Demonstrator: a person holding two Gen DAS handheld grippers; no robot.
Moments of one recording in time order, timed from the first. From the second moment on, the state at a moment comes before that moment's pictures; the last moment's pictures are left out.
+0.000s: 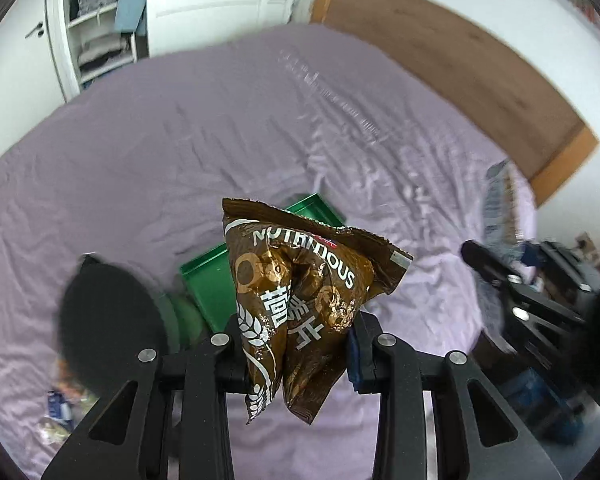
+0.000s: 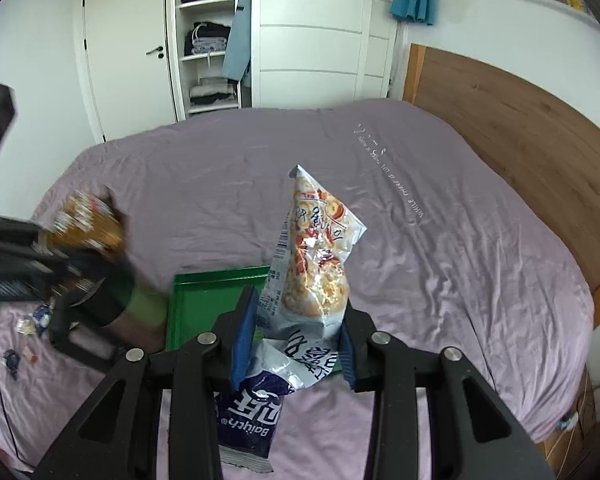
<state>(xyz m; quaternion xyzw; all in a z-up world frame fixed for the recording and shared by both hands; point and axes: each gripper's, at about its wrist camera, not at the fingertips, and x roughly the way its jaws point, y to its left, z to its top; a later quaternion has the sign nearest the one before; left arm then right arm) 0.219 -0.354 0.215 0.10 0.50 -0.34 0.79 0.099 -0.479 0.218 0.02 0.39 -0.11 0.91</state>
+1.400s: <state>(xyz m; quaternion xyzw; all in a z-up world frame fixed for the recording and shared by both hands) 0.307 -0.389 -0.030 0.07 0.57 -0.12 0.81 0.287 -0.542 -0.021 0.01 0.48 0.01 0.88</state>
